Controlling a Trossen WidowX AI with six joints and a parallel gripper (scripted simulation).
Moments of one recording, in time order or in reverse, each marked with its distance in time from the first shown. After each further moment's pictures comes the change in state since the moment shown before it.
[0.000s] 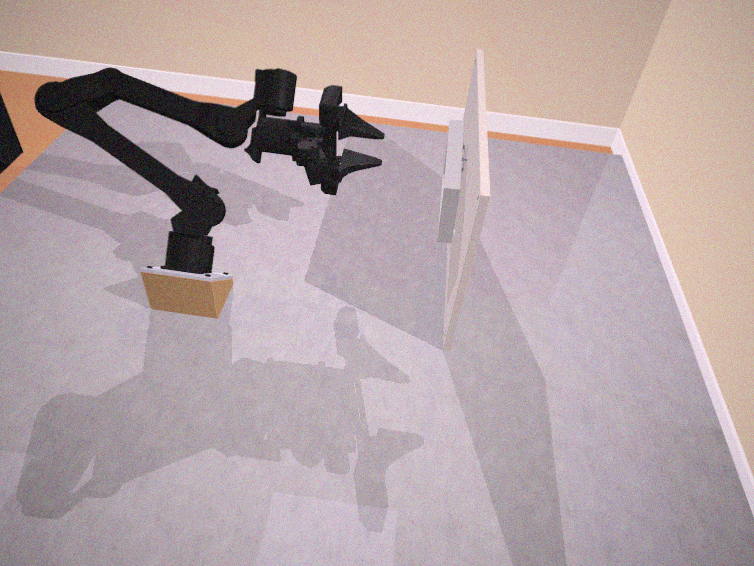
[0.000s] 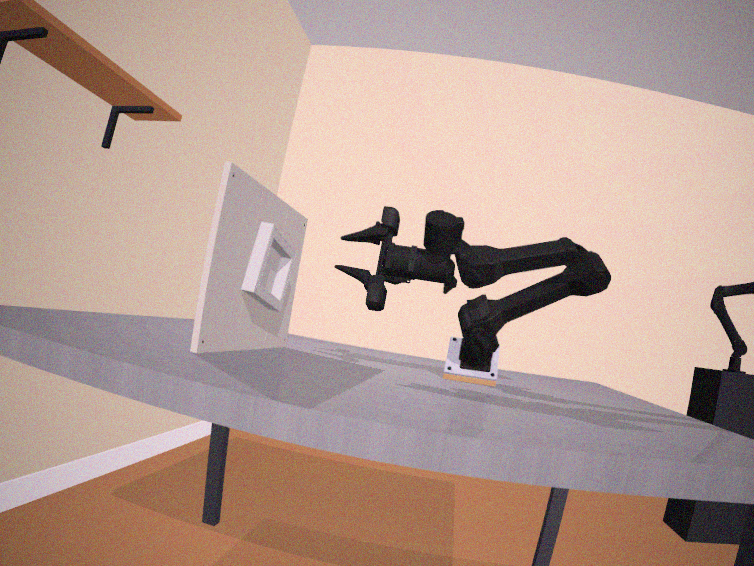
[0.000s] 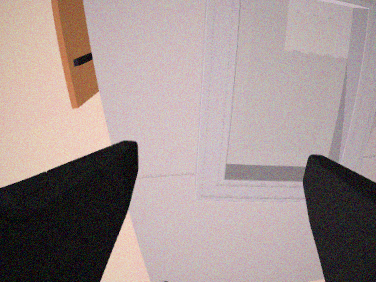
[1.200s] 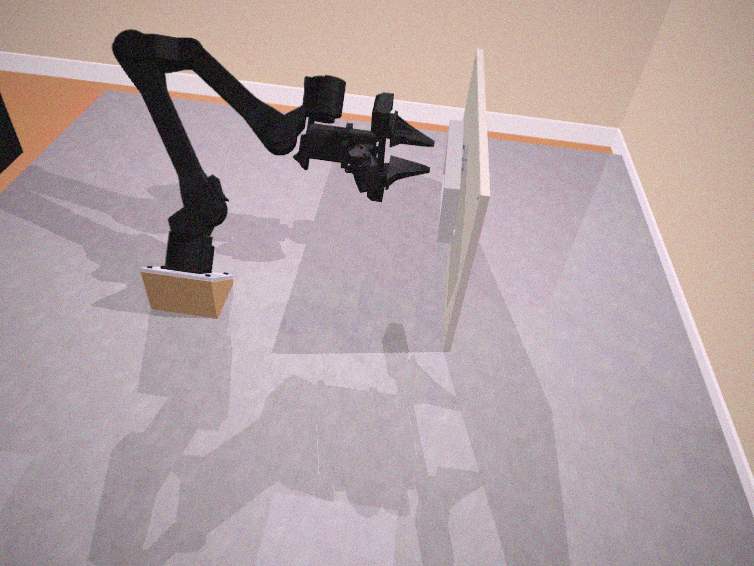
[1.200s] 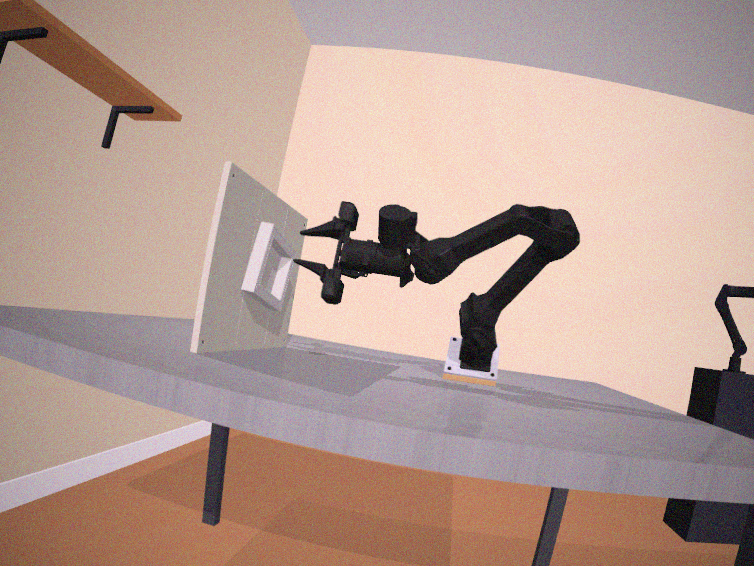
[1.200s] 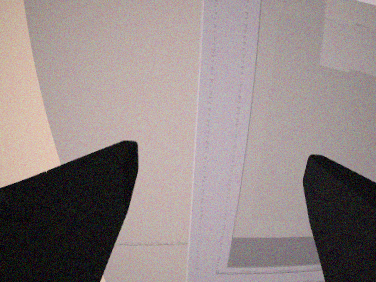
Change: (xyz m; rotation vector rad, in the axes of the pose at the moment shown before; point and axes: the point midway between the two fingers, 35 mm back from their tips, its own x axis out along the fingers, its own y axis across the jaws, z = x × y) arm 0.081 0.000 0.002 -0.001 -0.006 0.006
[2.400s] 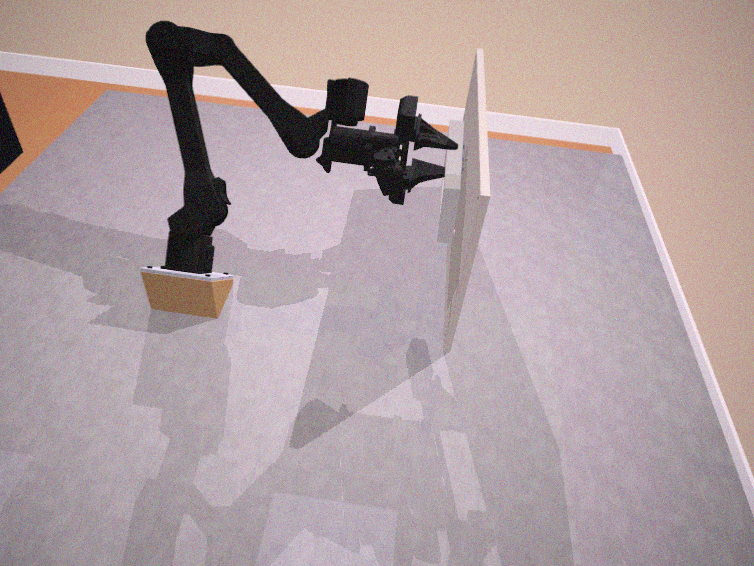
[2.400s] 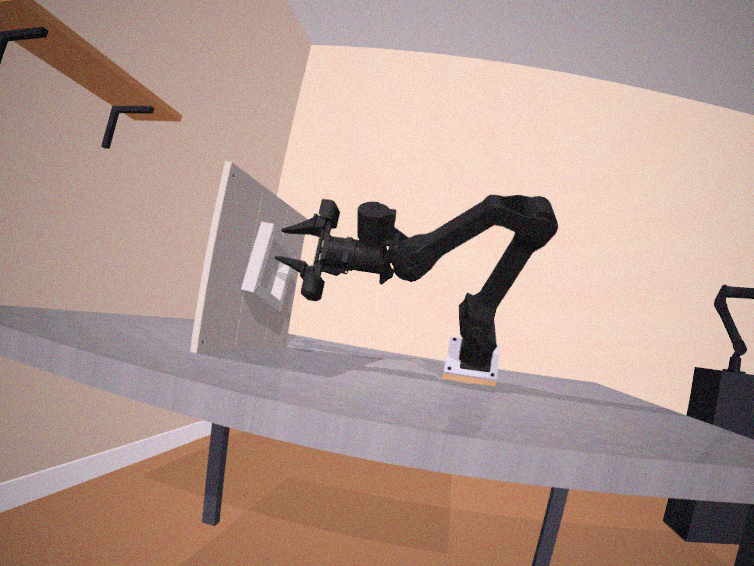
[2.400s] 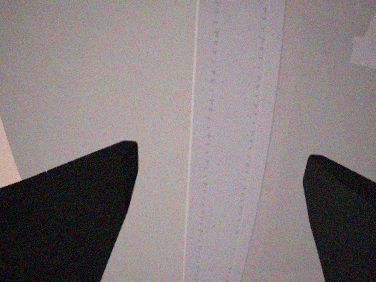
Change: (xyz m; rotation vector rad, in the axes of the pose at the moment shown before) arm 0.038 0.000 -0.001 0.000 0.002 0.002
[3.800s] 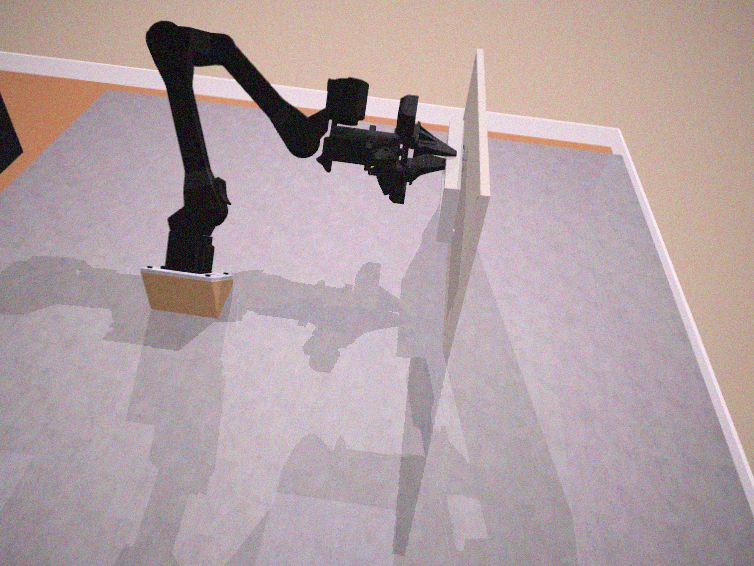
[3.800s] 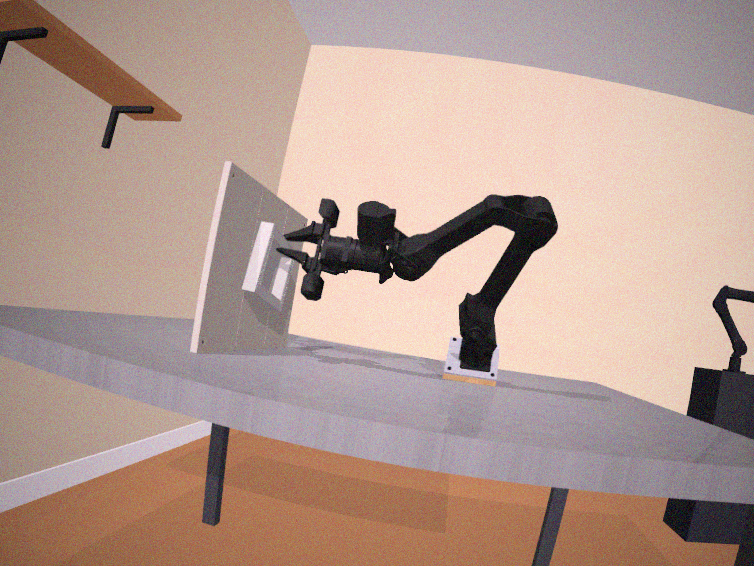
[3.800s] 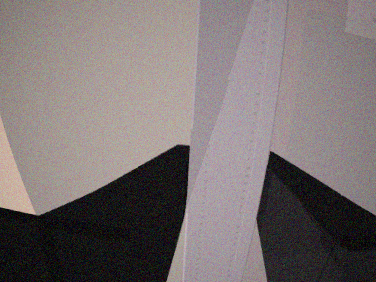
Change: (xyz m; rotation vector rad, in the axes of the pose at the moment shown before) arm 0.000 0.001 -0.002 0.000 0.005 0.000
